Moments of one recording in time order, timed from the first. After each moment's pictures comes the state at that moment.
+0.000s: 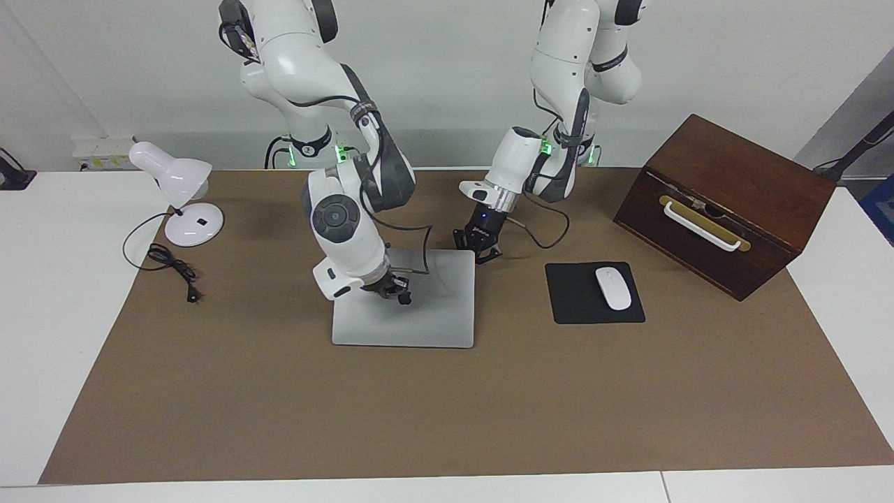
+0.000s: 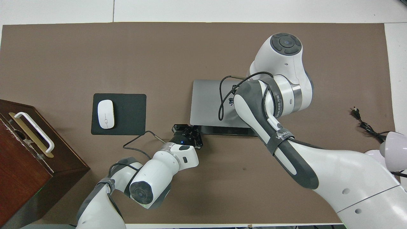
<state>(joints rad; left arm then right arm) -0.76 0.29 0.03 -2.49 -0.06 3.52 0.04 0.37 0.48 -0.03 -1.58 0.17 1.91 0.54</state>
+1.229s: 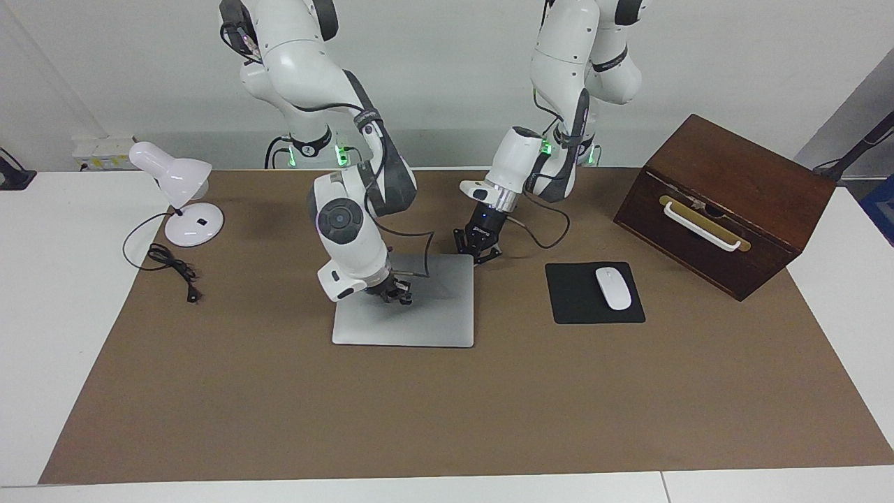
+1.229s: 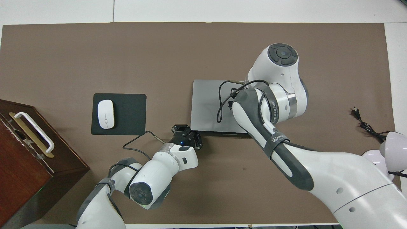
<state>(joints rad) -0.76 0.29 0.03 -2.50 -0.06 3.53 0.05 0.37 0.47 -0.03 -1.67 0.17 2.02 0.54</state>
